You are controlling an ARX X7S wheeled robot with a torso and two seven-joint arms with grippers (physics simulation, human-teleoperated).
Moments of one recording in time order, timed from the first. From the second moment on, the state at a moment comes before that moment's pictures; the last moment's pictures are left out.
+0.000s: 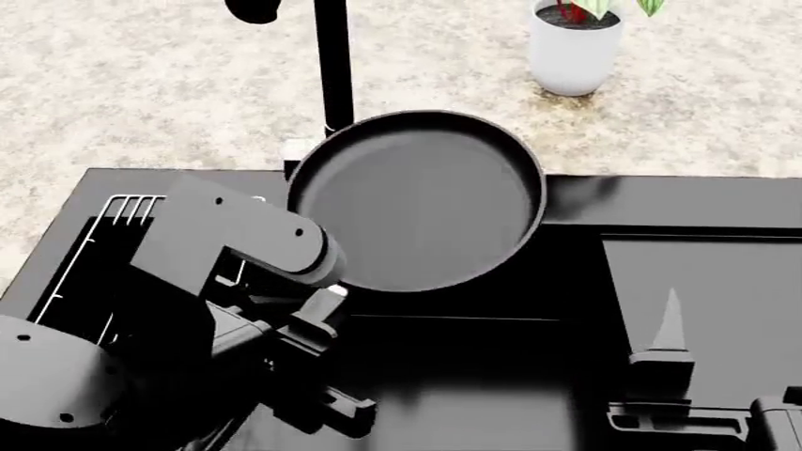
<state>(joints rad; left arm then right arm) -1.08 -0.35 0.62 0.26 -1.80 -1.11 -1.10 0.23 0.89 0.19 -0.75 1.24 0.83 0.68</state>
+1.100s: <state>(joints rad) -0.87 -0.28 0.81 0.19 -1.52 -1.02 -0.90 0.17 0.90 0.21 -0.76 1.24 0.81 0.68</state>
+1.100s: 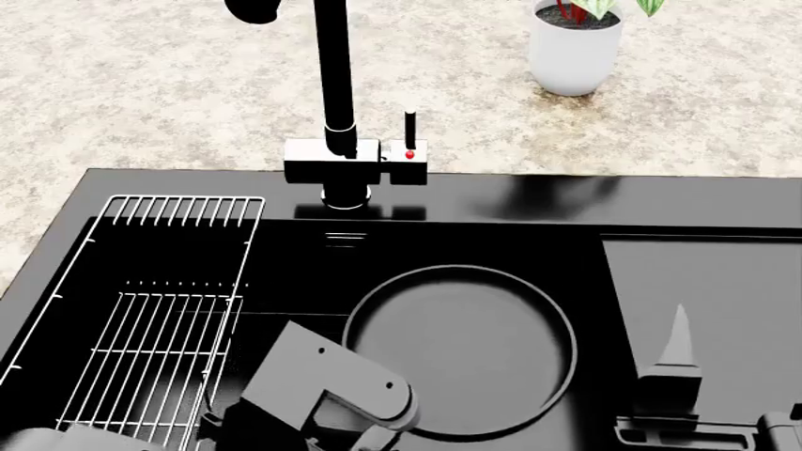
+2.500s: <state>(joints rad) -0.76 -0.17 0.93 -0.15 -1.21 -0.76 -0.77 0.09 0.86 0.20 -0.73 1.16 0.76 0.63</state>
